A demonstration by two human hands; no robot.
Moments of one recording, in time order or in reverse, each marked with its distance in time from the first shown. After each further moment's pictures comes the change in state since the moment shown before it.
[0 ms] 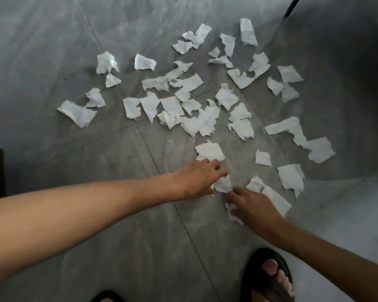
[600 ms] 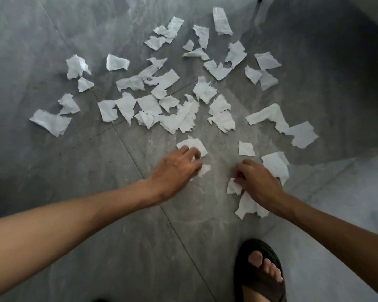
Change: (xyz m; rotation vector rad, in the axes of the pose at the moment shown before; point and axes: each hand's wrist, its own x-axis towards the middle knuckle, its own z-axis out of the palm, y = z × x) left_hand 0.002 -0.007 0.015 0.155 0.386 0.000; right_hand 0.013 0.061 -0.006 0.279 0.182 0.238
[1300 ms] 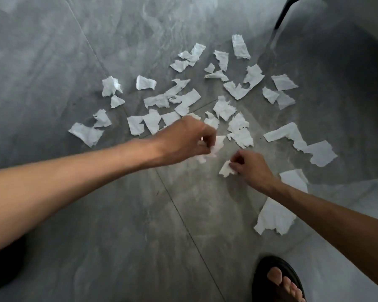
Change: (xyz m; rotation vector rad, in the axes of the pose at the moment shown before) left_hand 0.021 -0.037 -0.143 -0.385 -0.060 -0.152; right_hand 0.068 -0.059 -0.021 0.381 0.117 0.117
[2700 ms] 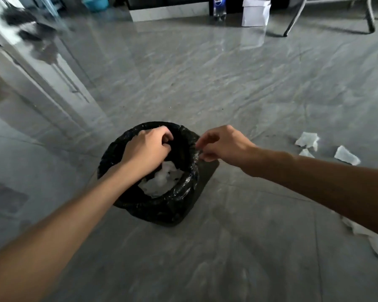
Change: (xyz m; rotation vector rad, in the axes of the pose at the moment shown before) left_hand -0.408 -0.137 -0.130 0.187 0.733 -1.247; right_hand -0.067 -0.474 0.185 0.178 -0.766 -0.589
